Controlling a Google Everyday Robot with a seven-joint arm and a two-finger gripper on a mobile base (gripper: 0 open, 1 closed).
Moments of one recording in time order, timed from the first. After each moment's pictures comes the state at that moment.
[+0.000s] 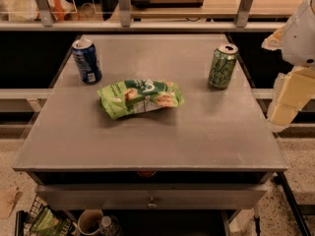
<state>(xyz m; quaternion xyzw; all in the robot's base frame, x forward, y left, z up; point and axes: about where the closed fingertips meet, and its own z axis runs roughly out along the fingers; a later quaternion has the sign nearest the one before) 0.438 -0.217 0.976 -0.60 0.78 -0.03 0.16</state>
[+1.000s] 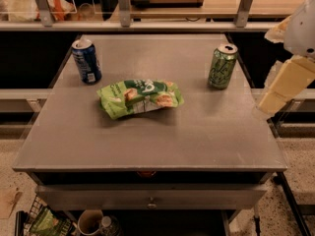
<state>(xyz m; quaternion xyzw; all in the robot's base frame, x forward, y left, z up) 0.449 -0.206 0.990 -0.55 0.80 0.00 0.23</state>
